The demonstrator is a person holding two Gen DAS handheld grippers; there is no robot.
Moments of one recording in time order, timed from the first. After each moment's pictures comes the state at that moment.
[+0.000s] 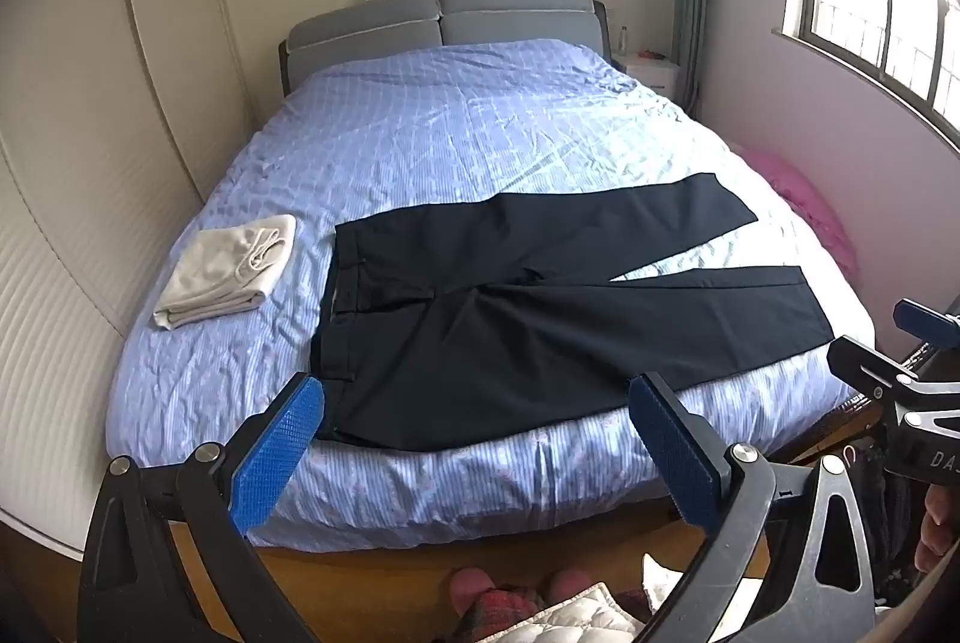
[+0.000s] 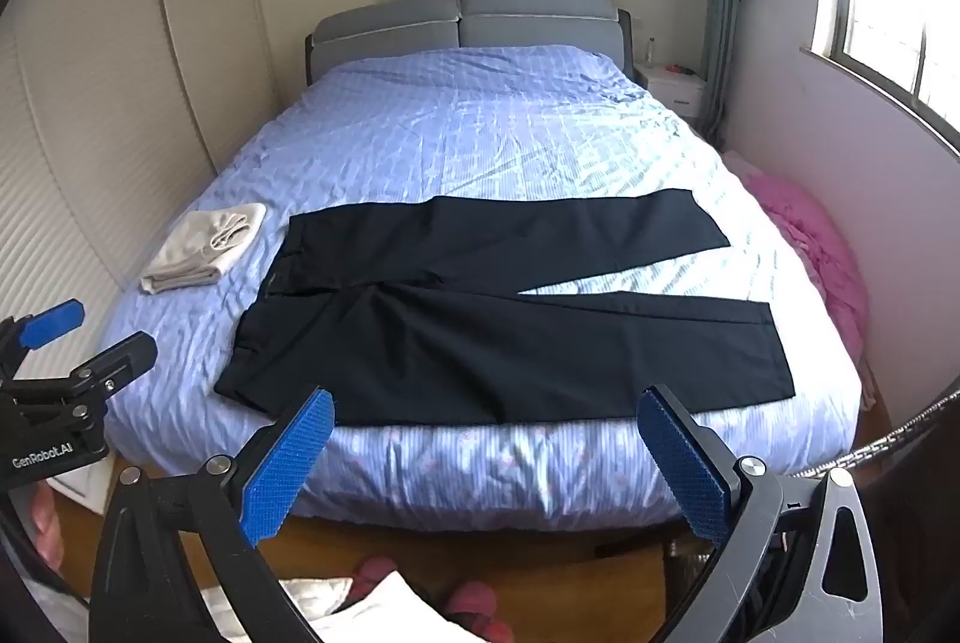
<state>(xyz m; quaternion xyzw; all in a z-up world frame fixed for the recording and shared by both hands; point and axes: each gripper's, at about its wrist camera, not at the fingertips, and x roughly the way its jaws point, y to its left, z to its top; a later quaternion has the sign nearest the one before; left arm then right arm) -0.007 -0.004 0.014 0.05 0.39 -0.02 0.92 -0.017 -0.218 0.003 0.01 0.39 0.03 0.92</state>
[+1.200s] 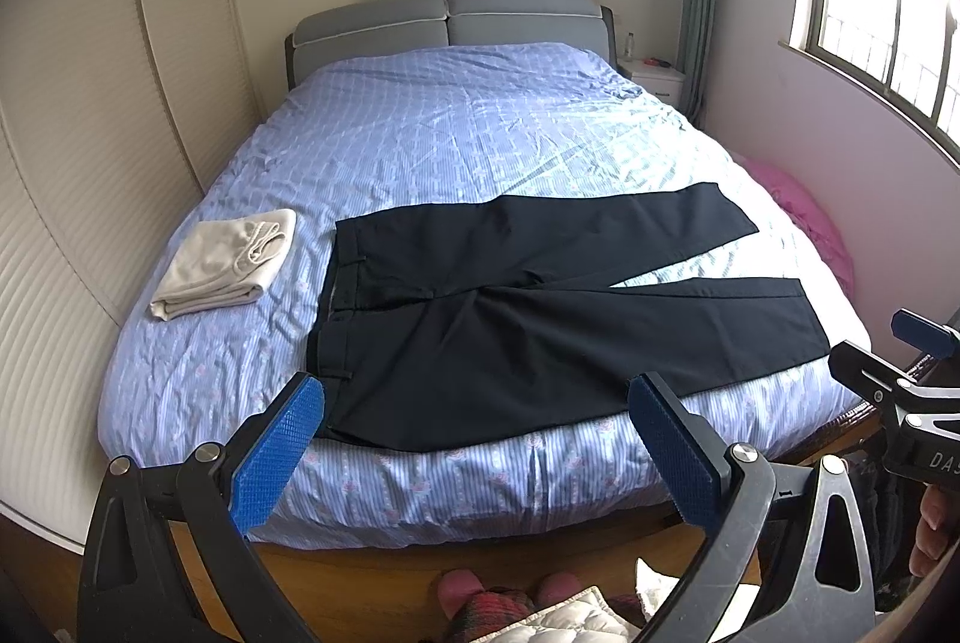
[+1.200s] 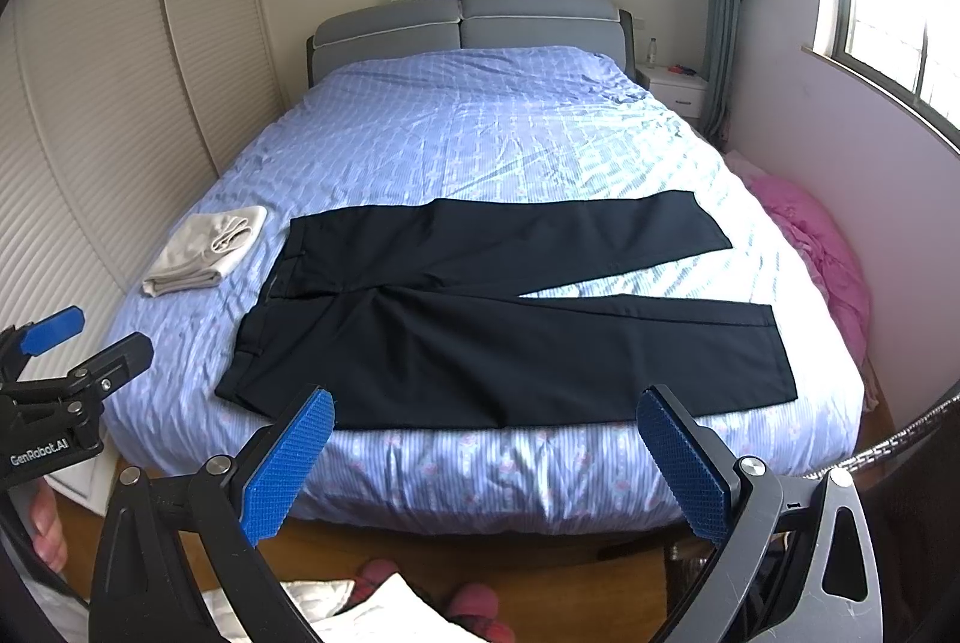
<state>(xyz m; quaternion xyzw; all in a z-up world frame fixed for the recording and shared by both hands) -0.008 0.000 0.011 0.03 0.39 -0.01 0.92 -0.011 -0.220 0.001 0.02 0.39 0.03 0.92</state>
